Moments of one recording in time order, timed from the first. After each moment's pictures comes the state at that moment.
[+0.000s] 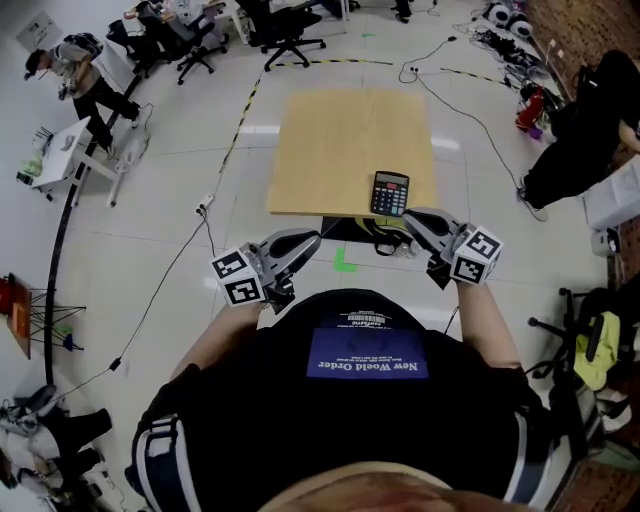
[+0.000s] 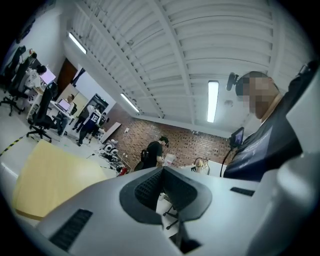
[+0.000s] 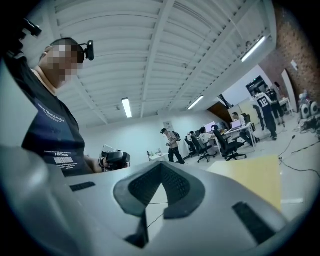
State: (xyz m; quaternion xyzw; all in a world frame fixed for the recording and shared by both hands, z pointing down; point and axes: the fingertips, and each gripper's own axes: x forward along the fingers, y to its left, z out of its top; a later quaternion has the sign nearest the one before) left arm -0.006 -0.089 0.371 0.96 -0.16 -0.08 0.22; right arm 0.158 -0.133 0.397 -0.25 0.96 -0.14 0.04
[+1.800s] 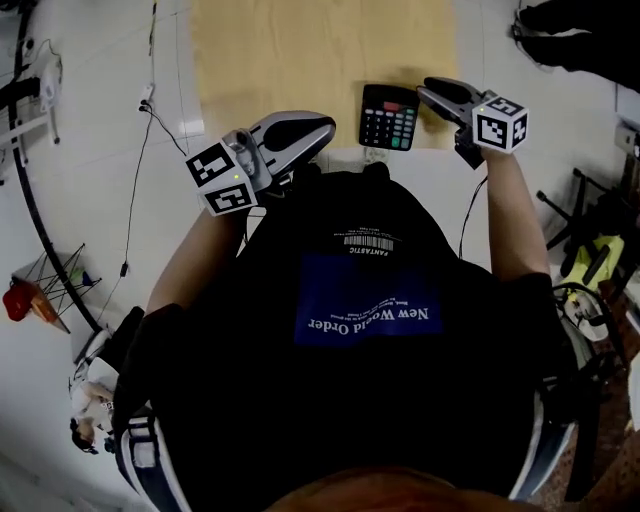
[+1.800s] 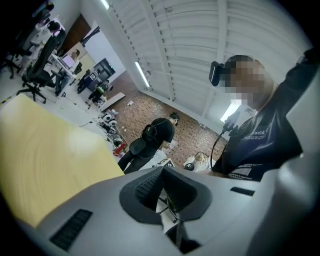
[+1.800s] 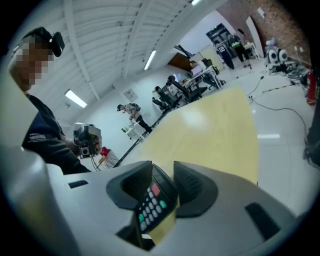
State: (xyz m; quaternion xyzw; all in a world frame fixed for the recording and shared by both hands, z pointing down) left arm 0.088 -0.322 0.484 0.93 -0.07 0.01 0.36; right arm 0.251 -0.364 0.643 -0.29 0.85 -0.42 -0.14
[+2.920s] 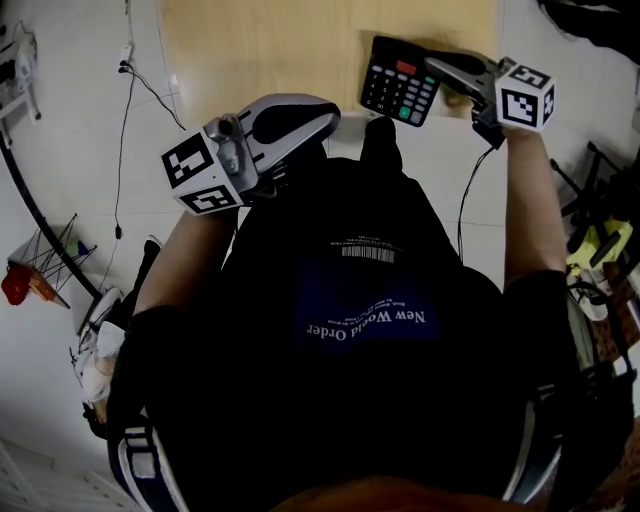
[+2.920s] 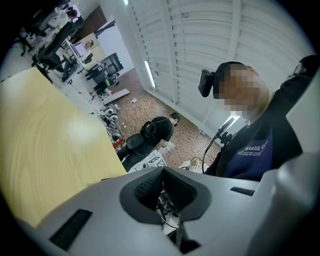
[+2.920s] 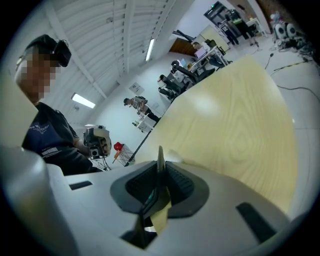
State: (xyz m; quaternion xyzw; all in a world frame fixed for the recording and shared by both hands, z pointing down) left arm 0.083 -0.315 0.514 0.91 -0.05 -0.01 0.41; right arm 0.219 -0.360 0.671 -0.20 0.85 -0.46 -0.15
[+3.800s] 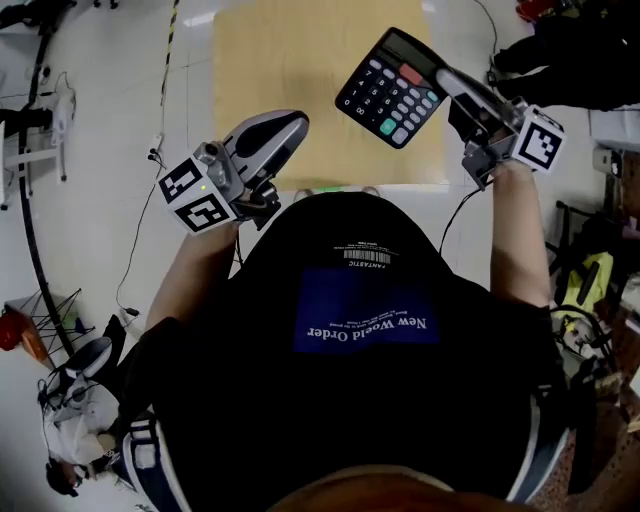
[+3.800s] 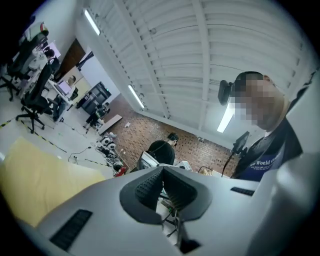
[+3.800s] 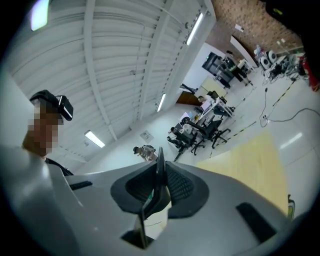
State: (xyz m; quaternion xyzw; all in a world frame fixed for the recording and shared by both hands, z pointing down) left arm 0.057 -0.371 0.363 0.95 -0.12 -0.08 0.28; right arm 0.250 -0.423 0.381 -0.29 0.88 -0.36 0.12
